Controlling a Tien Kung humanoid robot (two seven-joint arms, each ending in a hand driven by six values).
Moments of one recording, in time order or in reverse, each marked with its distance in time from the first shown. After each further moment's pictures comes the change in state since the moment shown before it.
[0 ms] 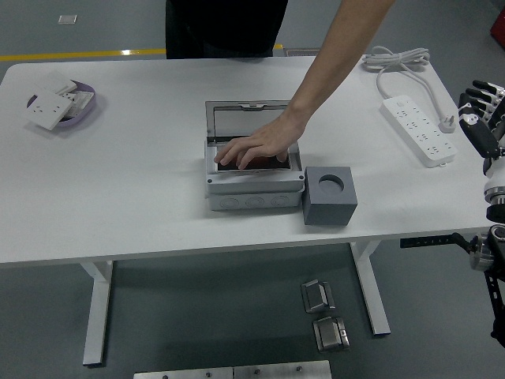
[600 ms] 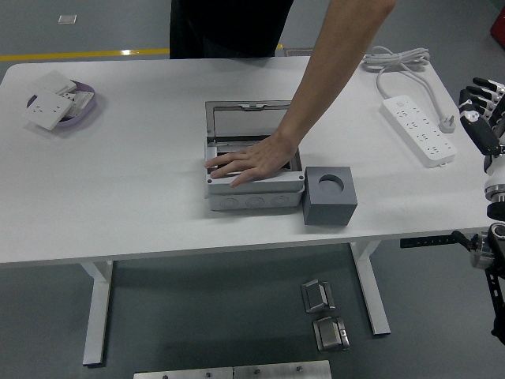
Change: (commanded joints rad) left arm -0.008 0.010 0.006 0.000 -0.001 -0.002 0.002; right arm 0.007 -0.001 0.003 0.001 -0.011 0.001 -0.003
